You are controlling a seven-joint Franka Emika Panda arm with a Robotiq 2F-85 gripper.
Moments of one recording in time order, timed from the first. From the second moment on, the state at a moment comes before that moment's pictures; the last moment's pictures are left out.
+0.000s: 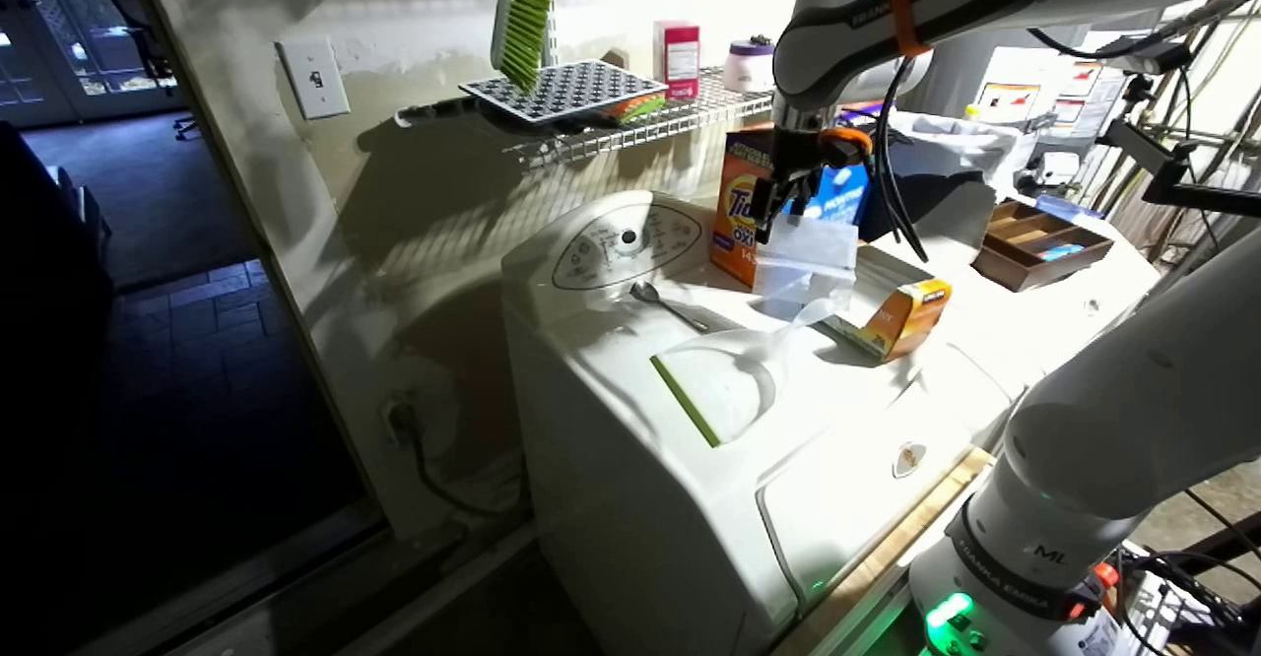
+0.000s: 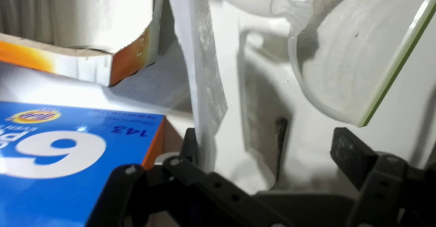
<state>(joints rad) -0.07 -0.30 -0.14 -2.35 -0.07 2.09 -0.27</state>
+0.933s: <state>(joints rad) -0.11 -0.31 -0.04 -2.44 -0.42 2.39 0.01</state>
